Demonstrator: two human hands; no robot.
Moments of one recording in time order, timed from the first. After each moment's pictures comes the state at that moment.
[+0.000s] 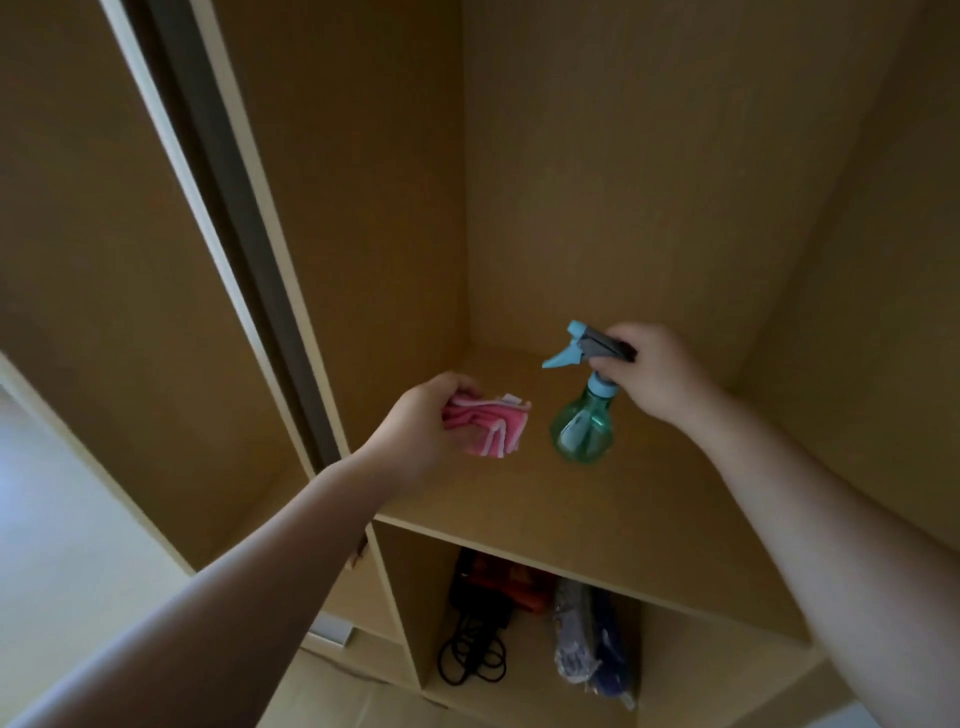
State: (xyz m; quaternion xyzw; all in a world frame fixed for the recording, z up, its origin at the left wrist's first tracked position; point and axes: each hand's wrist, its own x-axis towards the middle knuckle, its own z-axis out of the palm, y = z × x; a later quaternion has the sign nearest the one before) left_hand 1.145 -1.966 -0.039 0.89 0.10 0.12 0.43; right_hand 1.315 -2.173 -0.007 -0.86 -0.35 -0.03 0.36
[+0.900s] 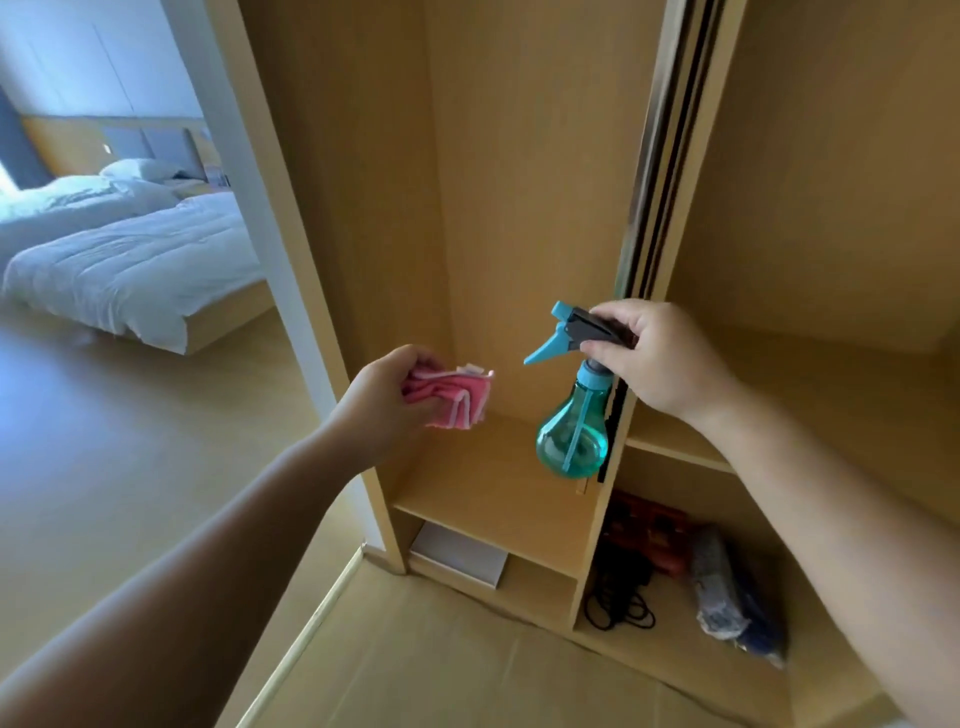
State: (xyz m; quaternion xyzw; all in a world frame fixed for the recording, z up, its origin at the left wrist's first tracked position) left_hand 0.806 -1.705 -0.018 0.89 0.14 0.22 0.36; right_hand 0.986 -1.924 0.012 -0.78 -0.45 -0.02 0.44
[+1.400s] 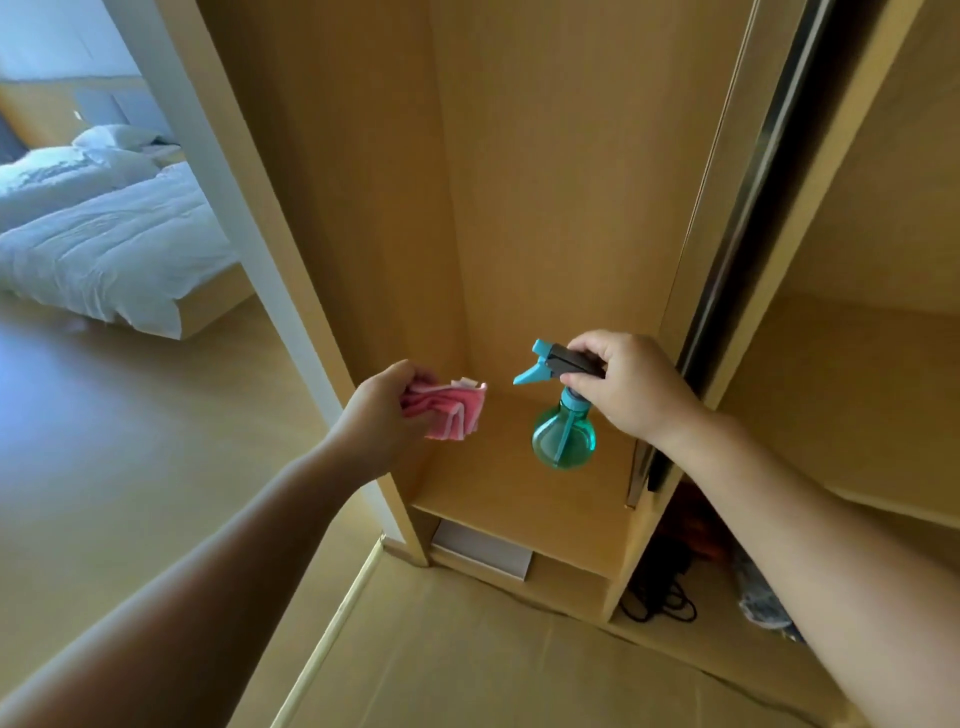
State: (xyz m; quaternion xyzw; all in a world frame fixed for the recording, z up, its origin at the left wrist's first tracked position) left_hand 0.869 -1.602 -0.067 0.91 0.18 0.16 0.34; right_hand 1.041 -1.805 -0.064 -0.83 -0.42 0.00 0.37
